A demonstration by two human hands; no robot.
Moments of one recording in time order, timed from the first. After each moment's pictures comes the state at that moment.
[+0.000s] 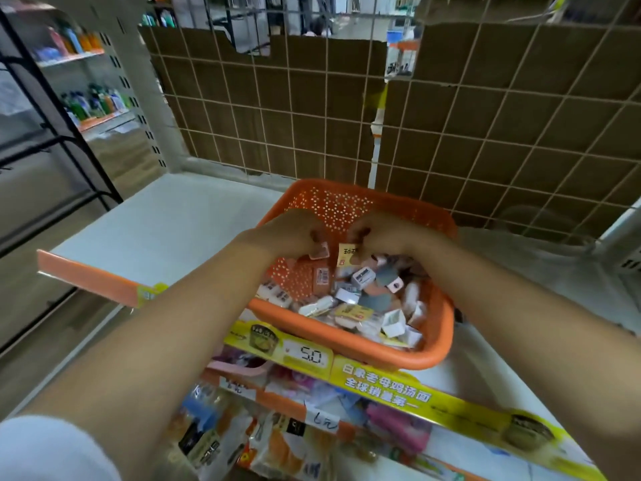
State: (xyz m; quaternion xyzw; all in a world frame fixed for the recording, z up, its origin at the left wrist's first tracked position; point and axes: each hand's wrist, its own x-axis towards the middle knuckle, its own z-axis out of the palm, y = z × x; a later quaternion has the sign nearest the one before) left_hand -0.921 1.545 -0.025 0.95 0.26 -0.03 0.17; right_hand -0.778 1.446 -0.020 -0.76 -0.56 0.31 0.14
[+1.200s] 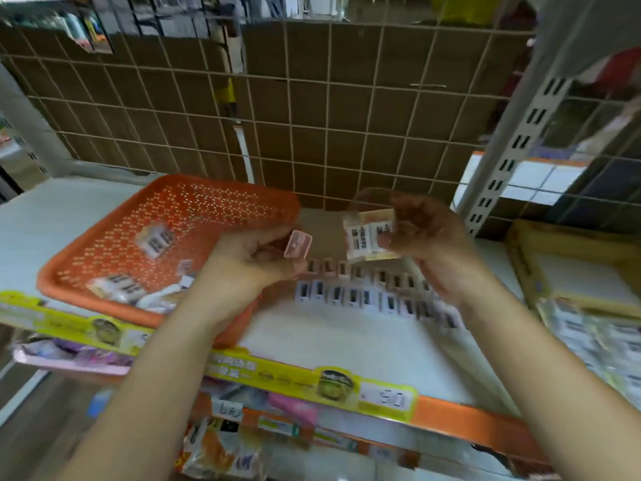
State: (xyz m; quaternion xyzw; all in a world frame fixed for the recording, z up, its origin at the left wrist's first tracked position) left_hand -0.864 1.328 0.003 0.70 0.25 0.28 0.61; right_hand -0.675 1.202 0.007 -0.57 -0.38 0.31 0.66
